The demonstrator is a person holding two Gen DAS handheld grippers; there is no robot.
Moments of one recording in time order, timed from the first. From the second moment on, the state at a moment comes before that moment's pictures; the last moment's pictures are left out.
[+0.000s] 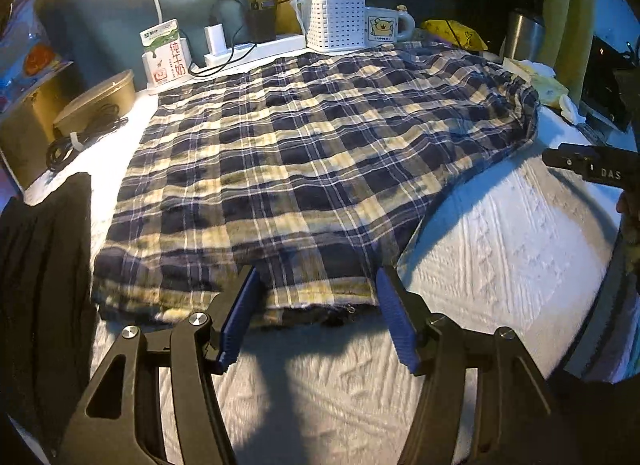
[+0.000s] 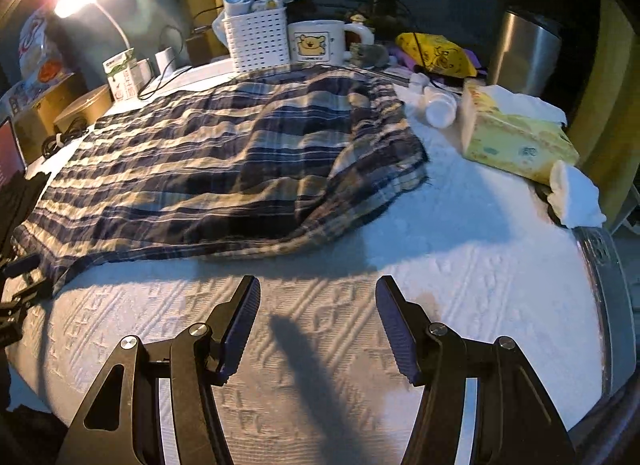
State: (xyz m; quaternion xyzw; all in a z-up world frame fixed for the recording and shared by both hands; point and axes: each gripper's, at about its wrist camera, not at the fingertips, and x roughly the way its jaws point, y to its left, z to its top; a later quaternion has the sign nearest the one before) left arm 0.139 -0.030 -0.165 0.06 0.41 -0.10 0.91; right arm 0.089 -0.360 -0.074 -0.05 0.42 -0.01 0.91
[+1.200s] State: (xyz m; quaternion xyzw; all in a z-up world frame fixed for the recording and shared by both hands) left arm 0.162 0.069 -0.114 0.01 0.36 0.03 0.93; right arm 0.113 -0.398 -0.064 0.07 0.40 0.02 0.91
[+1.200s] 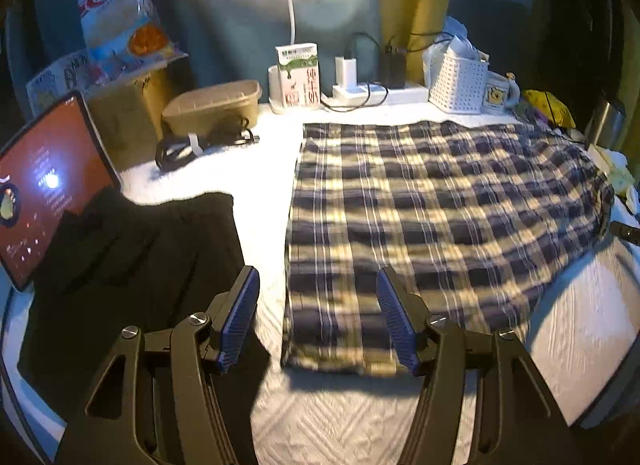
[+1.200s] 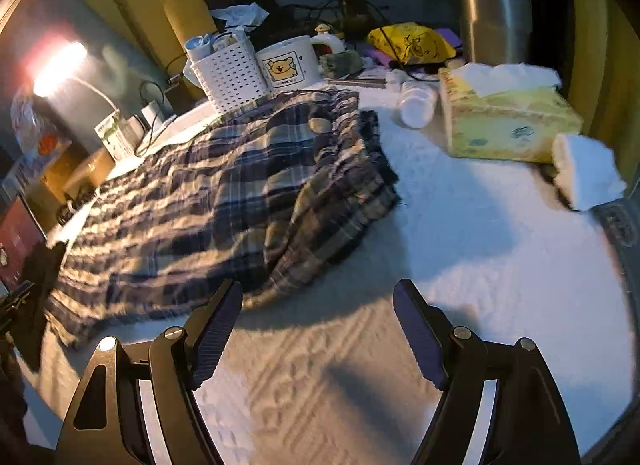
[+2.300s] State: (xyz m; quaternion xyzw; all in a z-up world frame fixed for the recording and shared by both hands) left arm 0.205 0.065 -0.102 0.01 0.36 0.04 0.93; right arm 0.194 -0.427 -0.066 0.22 0.36 0.04 0.91
